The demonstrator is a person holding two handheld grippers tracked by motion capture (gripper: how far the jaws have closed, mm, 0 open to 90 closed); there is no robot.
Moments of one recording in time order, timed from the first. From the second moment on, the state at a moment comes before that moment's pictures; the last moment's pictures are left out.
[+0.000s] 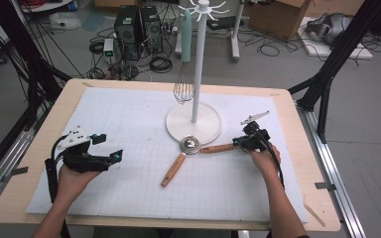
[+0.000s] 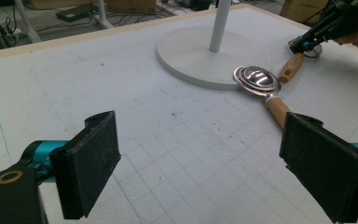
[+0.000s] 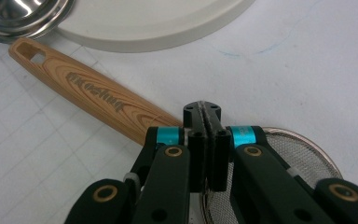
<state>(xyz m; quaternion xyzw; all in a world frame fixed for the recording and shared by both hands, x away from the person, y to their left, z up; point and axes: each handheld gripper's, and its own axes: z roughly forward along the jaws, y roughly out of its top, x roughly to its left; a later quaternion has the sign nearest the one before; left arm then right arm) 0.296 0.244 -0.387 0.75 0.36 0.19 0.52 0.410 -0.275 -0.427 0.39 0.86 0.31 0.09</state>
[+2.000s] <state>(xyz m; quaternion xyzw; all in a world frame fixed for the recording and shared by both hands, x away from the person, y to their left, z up) 0.294 0.242 -0.384 0.75 0.36 0.19 0.52 0.355 -0.279 -0.426 0.42 0.85 0.31 0.09</state>
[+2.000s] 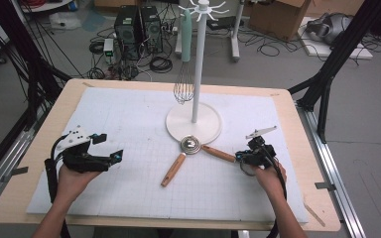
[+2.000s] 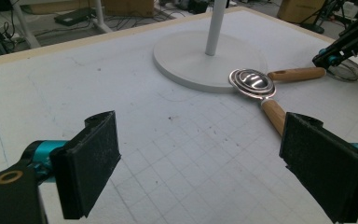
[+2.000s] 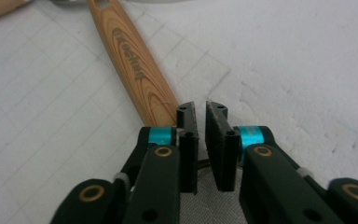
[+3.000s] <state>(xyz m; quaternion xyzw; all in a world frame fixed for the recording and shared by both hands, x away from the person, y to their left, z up) 0.295 0.241 -0.385 0.75 0.36 0.19 0.52 0.385 -0.220 -0.421 0.27 0.90 0.33 0.06</state>
